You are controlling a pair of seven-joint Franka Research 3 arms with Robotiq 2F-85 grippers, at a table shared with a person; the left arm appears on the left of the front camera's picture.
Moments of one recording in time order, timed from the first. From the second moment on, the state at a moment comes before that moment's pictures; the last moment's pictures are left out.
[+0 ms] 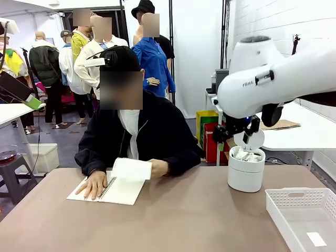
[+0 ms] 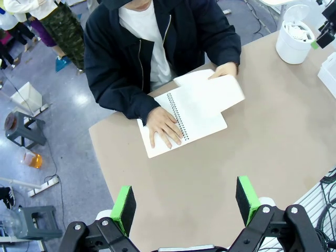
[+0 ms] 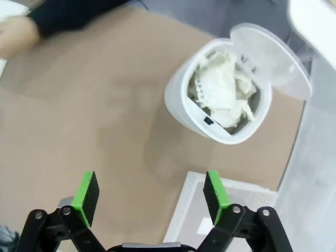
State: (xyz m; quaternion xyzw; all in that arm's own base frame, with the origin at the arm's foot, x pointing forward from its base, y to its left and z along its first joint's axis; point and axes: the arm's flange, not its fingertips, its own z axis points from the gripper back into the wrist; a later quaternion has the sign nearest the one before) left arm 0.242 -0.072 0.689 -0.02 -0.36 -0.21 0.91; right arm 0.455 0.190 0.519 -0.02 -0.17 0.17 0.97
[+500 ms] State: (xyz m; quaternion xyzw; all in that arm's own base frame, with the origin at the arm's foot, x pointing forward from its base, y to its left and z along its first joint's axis) left arm 0.242 -0.072 0.689 -0.02 -0.36 -0.21 0.91; right arm 0.434 0.194 0.595 0.12 -0.21 0.35 0.90
